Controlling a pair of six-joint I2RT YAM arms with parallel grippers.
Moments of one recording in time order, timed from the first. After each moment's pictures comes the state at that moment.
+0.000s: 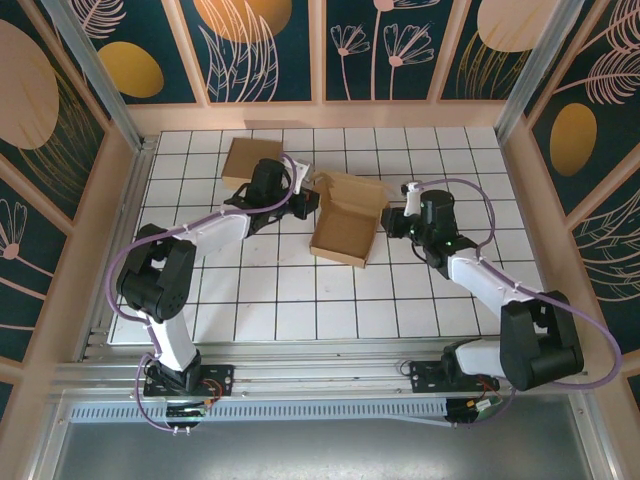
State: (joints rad) left arm -0.51 1.81 1.18 0.07 0.39 -0.25; right arm 0.30 1.30 0.68 0.10 -0.25 0.31
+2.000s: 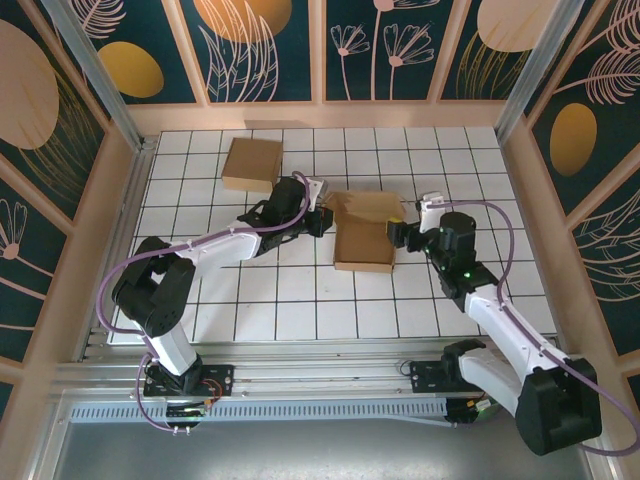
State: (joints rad) left arm -0.66 1.73 1.10 0.04 0.23 -0.40; right arm 0.29 0.96 0.51 0.08 -0.14 0.01
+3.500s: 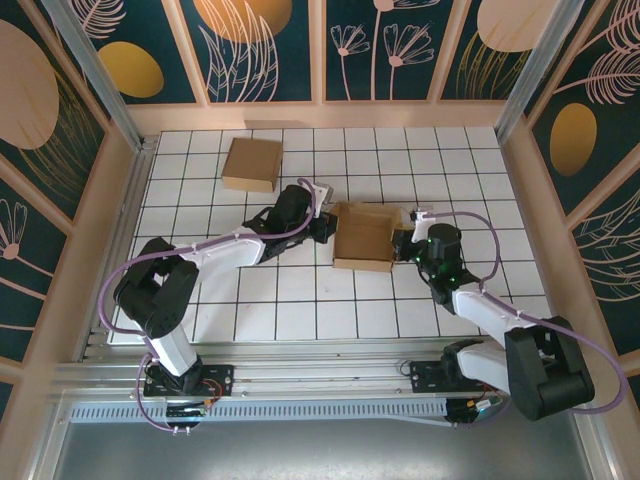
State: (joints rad) left arm -0.71 1.73 1.05 0.09 0.18 -0.40; right arm 0.31 1.15 0.36 0.37 -0.17 0.26
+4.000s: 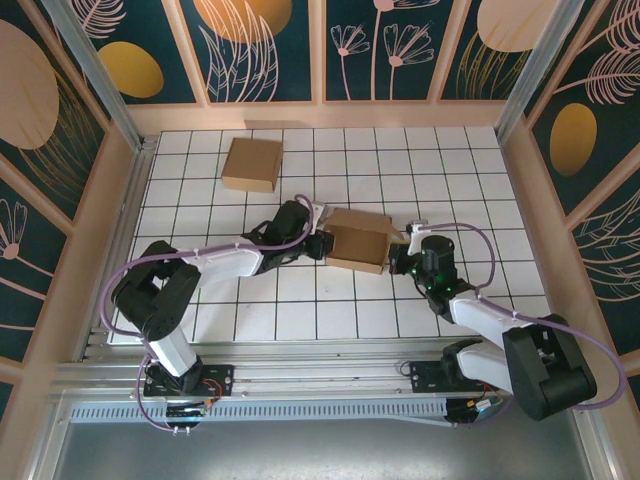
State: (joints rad) left arm -0.72 1.71 0.92 0.10 0.20 -0.44; right arm 0.36 1.14 0.28 0.38 -0.13 0.32
